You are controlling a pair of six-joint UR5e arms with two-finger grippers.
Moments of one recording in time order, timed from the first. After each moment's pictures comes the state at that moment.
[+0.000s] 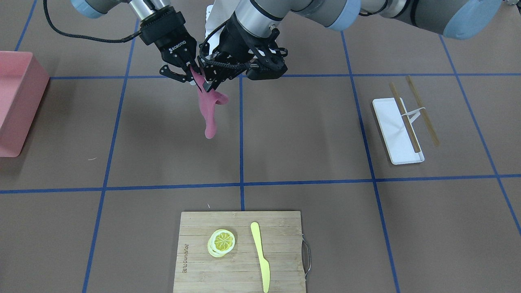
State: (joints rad) left arm -0.64 -2.44 -1.74 -1.89 -2.04 -1.90; right arm 0.45 -1.23 2.10 -1.07 1.45 0.96
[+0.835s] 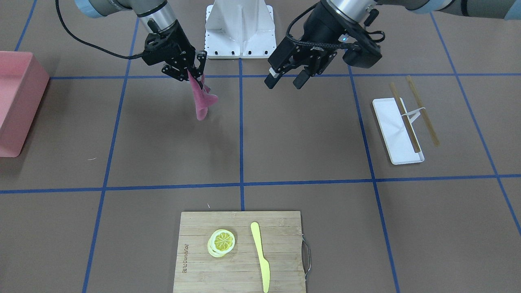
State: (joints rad) left arm -0.83 -2.18 -1.96 -1.89 -2.08 -1.78; right arm 0.36 -1.25 2.08 -1.30 1.63 1.37
